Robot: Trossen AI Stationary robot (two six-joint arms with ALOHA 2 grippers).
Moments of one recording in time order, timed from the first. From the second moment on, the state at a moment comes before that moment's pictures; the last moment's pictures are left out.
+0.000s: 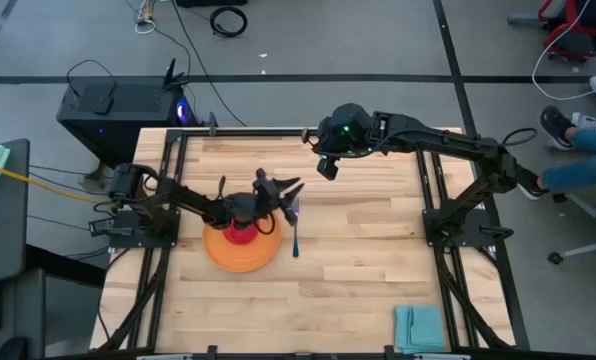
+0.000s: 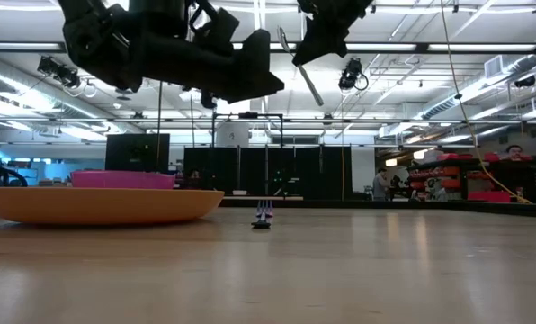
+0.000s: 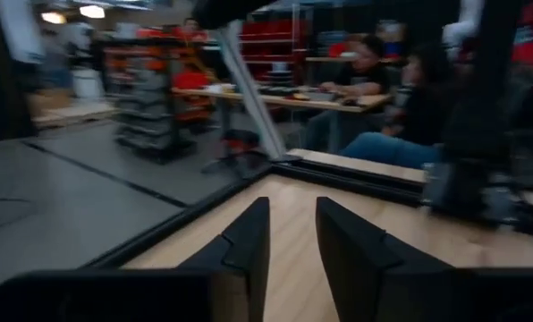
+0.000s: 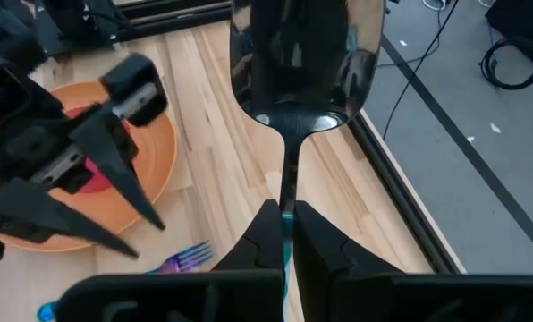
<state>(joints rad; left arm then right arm) -0.05 1.73 0.69 1.11 -0.66 -0.01 -0.28 1.54 1.55 -0.73 0.10 0.03</state>
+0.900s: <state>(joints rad) 0.06 1.74 0.91 0.89 -0.49 -0.12 -0.24 1.54 1.55 -0.68 0.10 0.00</state>
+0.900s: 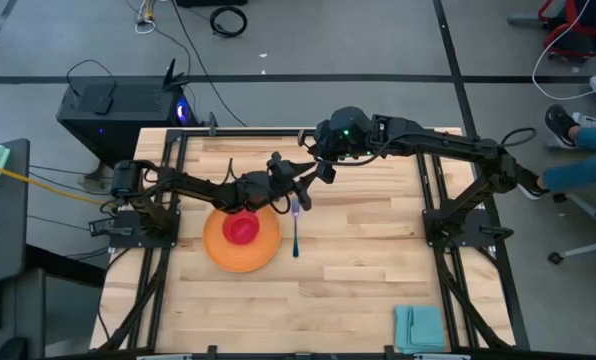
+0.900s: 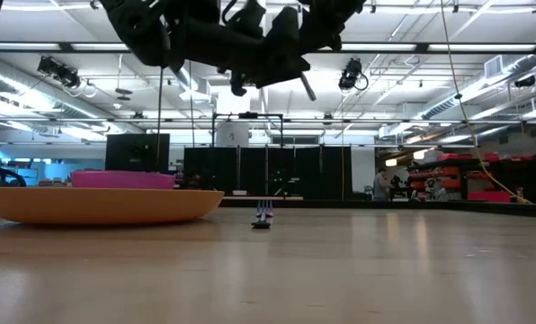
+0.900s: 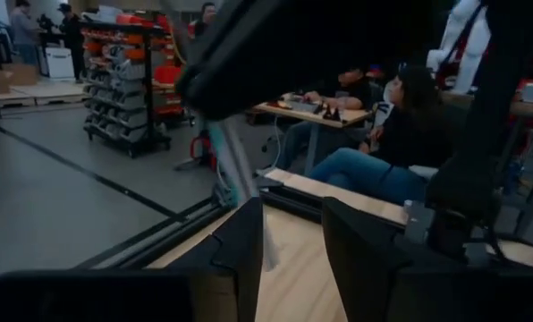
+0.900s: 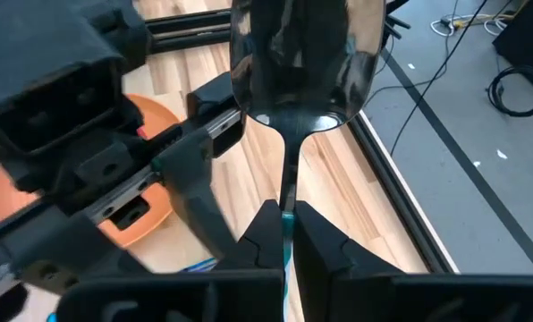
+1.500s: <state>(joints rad) 0.11 1.80 0.91 0.96 -0.49 -0.17 -0.24 1.54 1.55 -0.67 0.10 0.00</state>
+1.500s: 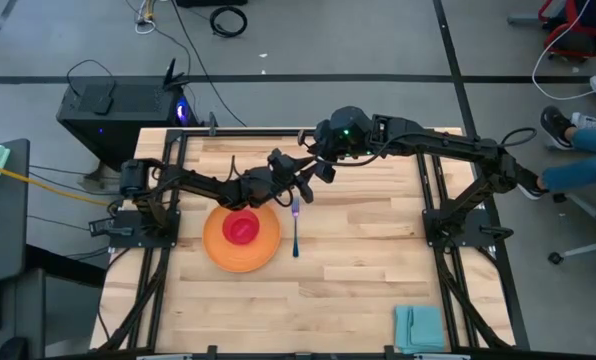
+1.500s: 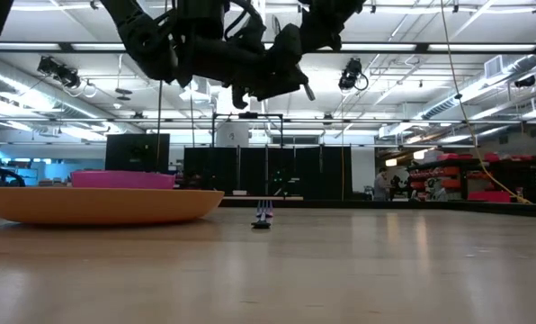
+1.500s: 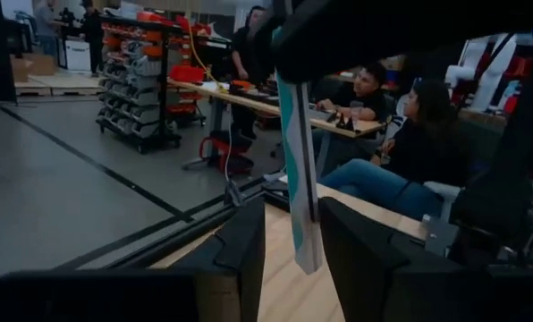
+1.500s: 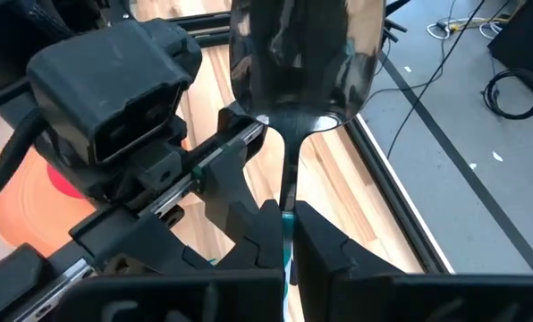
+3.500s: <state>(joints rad) 0.11 1.77 1.04 0.58 -0.49 -0.12 -0.24 1.51 1.55 -0.83 0.09 -0.01</state>
